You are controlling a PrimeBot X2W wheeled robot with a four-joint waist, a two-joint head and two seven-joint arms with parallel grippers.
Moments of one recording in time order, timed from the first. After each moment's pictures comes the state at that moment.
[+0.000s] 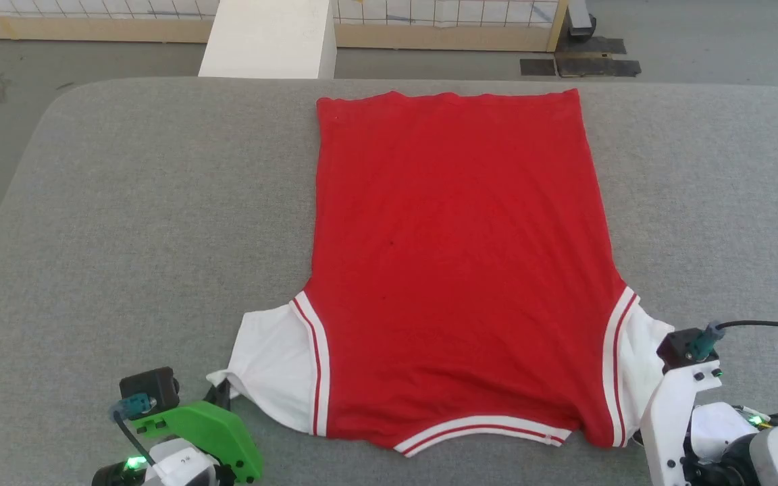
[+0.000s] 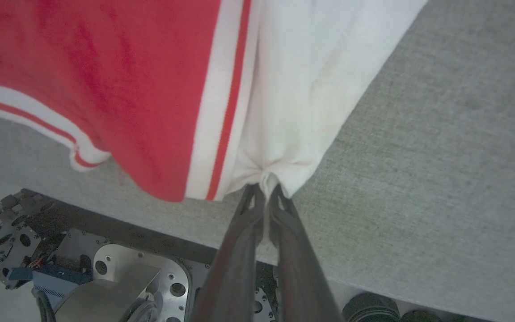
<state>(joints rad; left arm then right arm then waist) -0.07 0.19 -0.20 0.32 -0.56 0.16 0.08 -0.08 -0.26 0.07 0.17 0.31 0.13 0.95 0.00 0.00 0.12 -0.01</state>
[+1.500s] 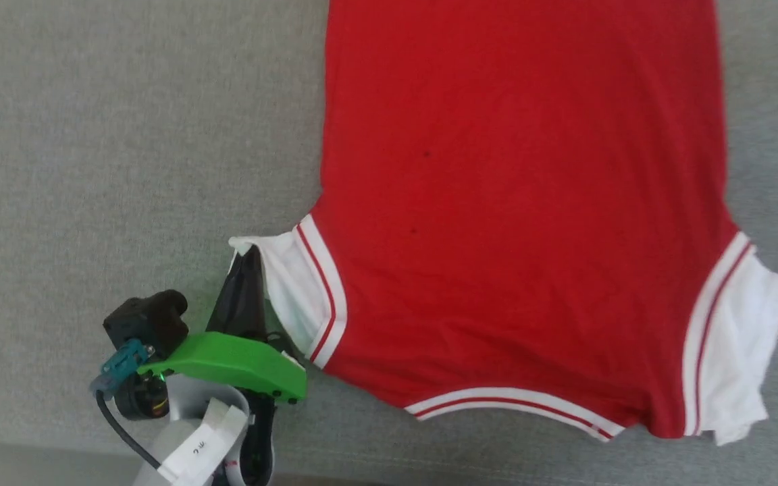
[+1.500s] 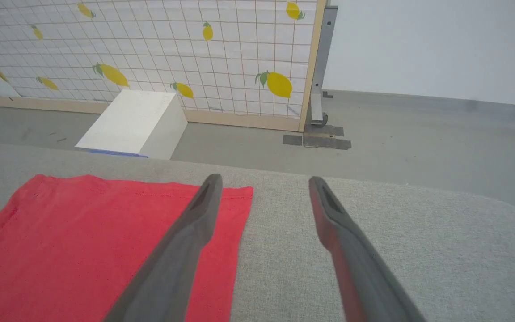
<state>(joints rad) -0.11 0.13 -0.25 -0.15 -0.54 0.22 -0.03 -1.02 -0.39 -0.11 0.36 0.31 0.13 0.57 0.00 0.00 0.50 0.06</state>
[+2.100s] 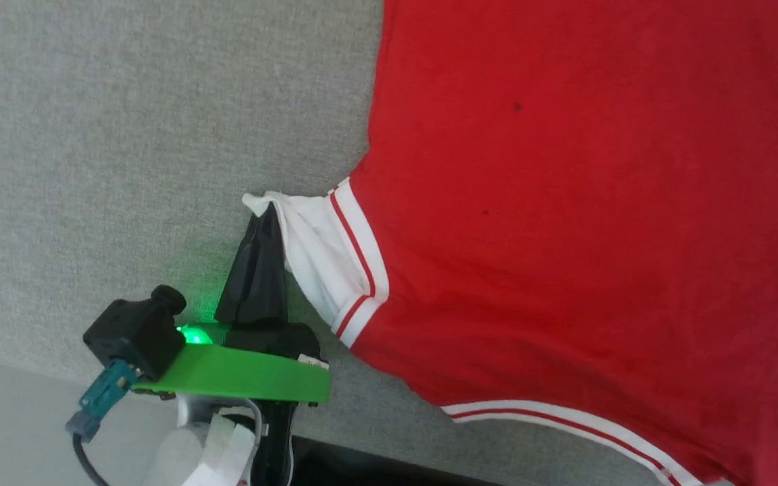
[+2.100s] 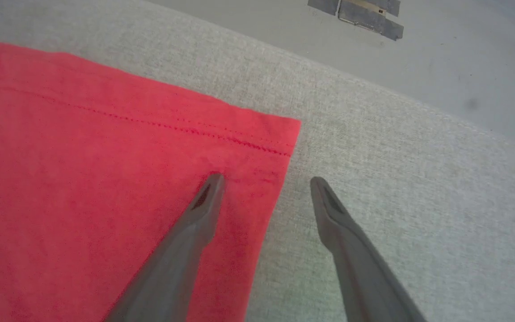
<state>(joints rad) -0.10 0.11 -0.30 -0.35 -0.51 0.23 -0.07 -1.31 -0.50 0.04 0.47 0.19 0.13 0.96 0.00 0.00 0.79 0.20</state>
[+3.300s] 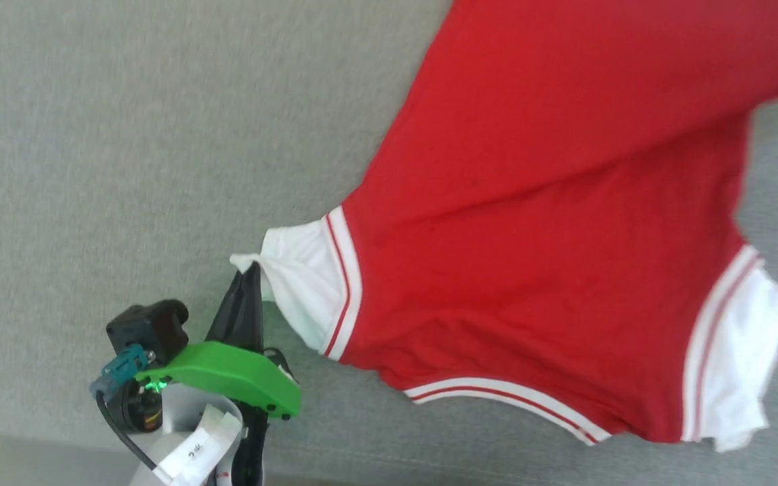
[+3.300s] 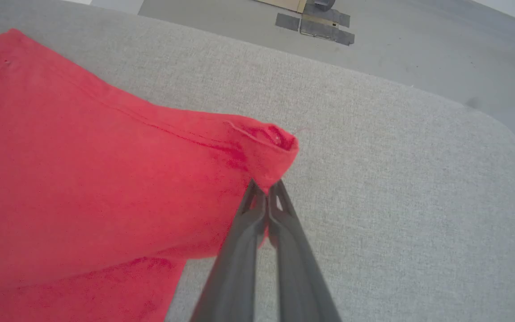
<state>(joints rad) -0.08 0.18 -0.28 -0.18 -0.54 0.24 0.03 -0.93 -0.54 0.00 0.37 0.36 0.13 0.90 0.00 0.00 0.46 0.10</state>
